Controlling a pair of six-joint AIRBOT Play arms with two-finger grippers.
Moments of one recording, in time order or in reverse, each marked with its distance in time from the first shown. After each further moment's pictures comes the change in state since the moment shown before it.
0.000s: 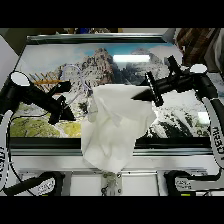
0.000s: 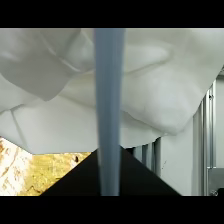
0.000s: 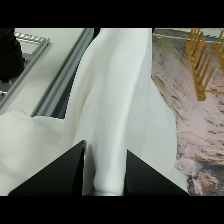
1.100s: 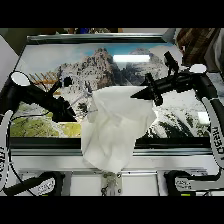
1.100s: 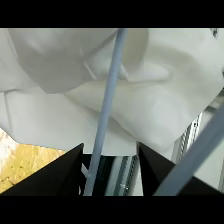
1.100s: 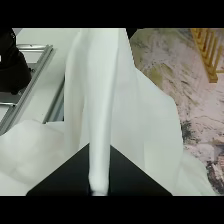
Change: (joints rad) left arm 0.003 0.000 0.000 -0.005 0.039 -0.286; right arm -0.001 0.000 0.000 -0.002 -0.010 0.148
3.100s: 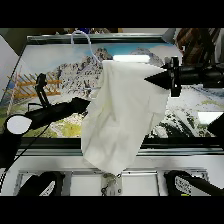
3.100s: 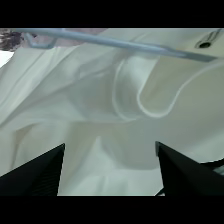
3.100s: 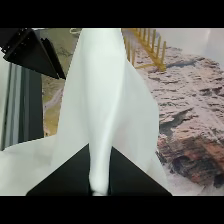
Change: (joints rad) left arm -0.264 0.539 -0.448 -0.075 0.933 -1.151; right arm -0.124 0.268 0.000 -0.022 -0.175 0.301
